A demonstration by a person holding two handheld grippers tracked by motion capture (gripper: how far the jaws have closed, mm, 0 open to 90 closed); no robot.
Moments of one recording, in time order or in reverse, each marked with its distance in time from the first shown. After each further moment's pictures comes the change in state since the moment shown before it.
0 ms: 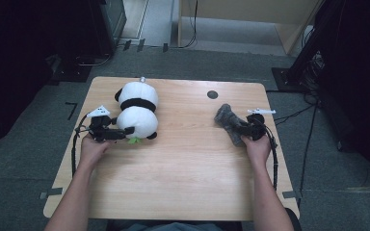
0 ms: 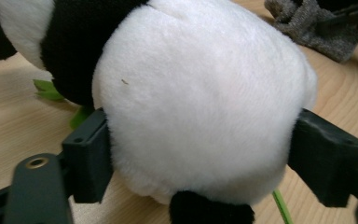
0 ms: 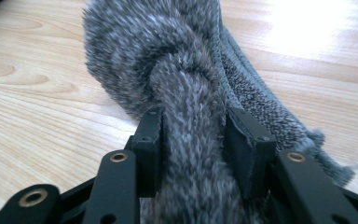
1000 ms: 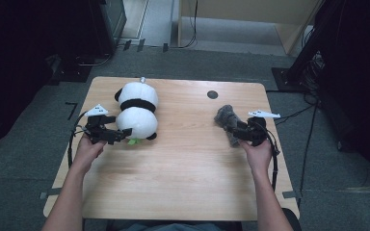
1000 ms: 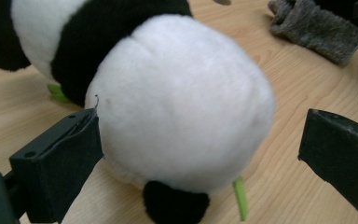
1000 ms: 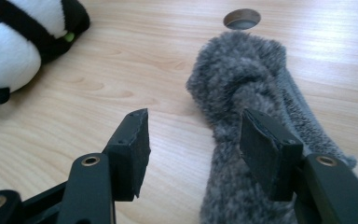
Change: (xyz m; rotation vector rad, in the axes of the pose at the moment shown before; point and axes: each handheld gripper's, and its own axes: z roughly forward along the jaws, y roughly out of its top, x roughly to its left) left arm -0.025 0.016 -0.023 0.022 0.062 0.000; right arm 0.045 0.000 -0.048 -0.083 0.088 -0.028
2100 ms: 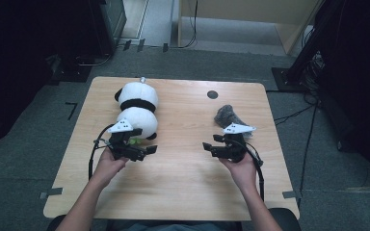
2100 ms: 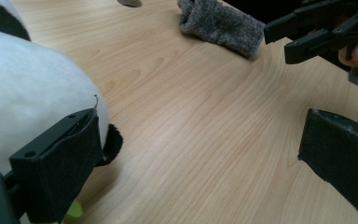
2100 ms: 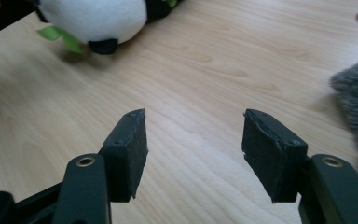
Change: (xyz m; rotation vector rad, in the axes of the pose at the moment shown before) left arm -0.090 -0.008 0.023 -0.010 -0.171 0.092; right arm 0.085 -0.024 0.000 0.052 0.172 -0.207
